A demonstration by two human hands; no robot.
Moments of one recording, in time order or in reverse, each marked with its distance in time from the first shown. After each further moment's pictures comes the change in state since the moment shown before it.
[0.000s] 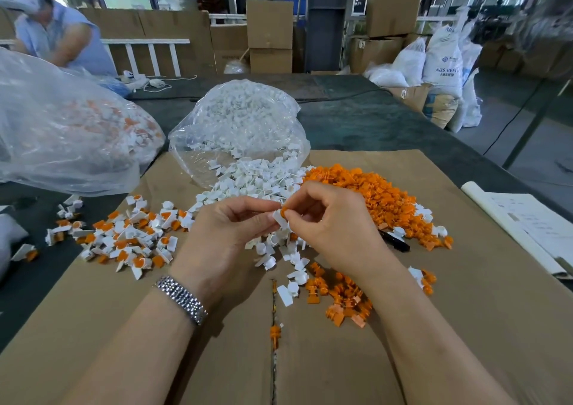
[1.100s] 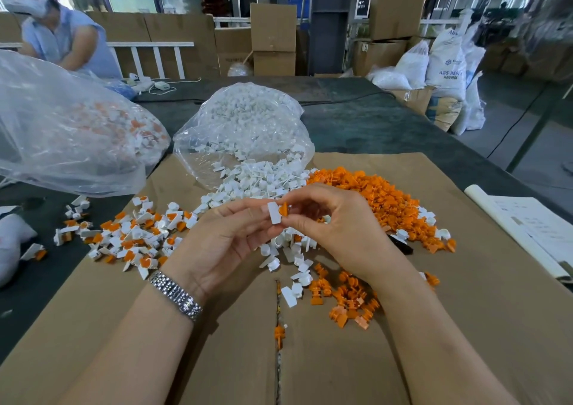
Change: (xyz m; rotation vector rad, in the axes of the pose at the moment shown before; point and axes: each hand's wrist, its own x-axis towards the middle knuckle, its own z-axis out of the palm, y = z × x) left_hand 0.004 0.010 -0.010 -0.292 -0.116 -0.160; right_hand 0.002 0.001 -0.007 0.132 -0.101 -0.050
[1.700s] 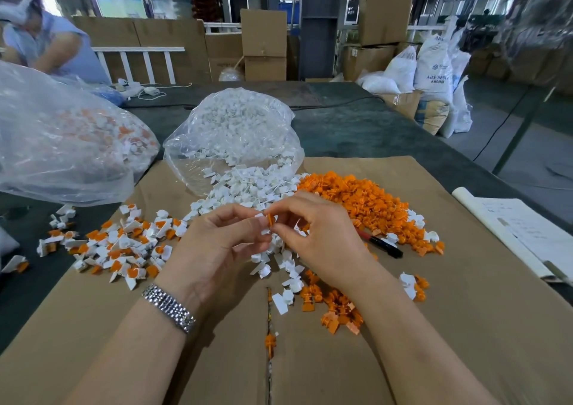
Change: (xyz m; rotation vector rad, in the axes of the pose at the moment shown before) left_hand -0.001 -0.004 0.005 0.127 0.153 0.021; right_hand 0.000 0.002 0.013 -0.237 0.055 -0.097
